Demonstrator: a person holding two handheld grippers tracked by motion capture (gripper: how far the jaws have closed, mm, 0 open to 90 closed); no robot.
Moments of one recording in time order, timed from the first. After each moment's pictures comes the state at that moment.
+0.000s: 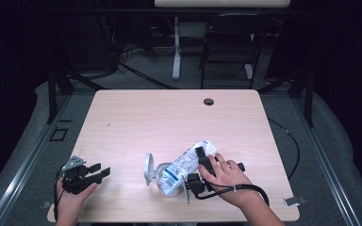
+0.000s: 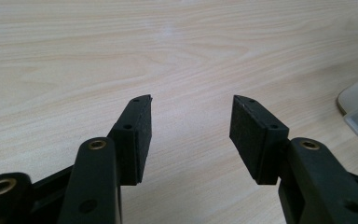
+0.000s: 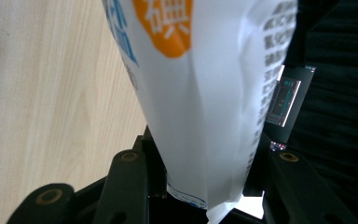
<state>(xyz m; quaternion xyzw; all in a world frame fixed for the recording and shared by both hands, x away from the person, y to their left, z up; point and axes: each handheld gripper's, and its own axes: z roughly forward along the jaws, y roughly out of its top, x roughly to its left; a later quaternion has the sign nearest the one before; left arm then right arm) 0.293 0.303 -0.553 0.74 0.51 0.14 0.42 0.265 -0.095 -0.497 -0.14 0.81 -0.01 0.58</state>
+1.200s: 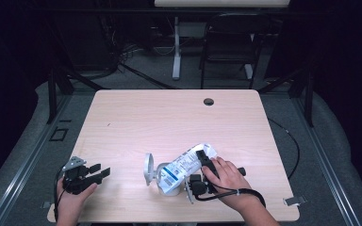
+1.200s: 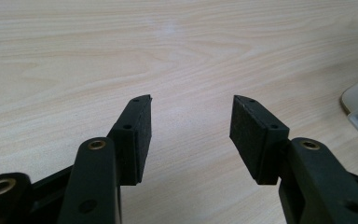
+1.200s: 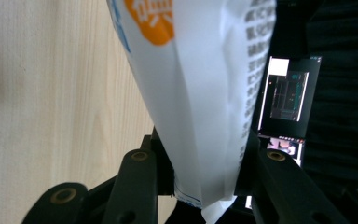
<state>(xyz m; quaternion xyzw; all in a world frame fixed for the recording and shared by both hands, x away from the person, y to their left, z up) 0.293 0.303 -0.554 0.74 0.51 0.14 0.41 0.263 -0.101 -0.505 -0.09 0.81 0.05 0.57</state>
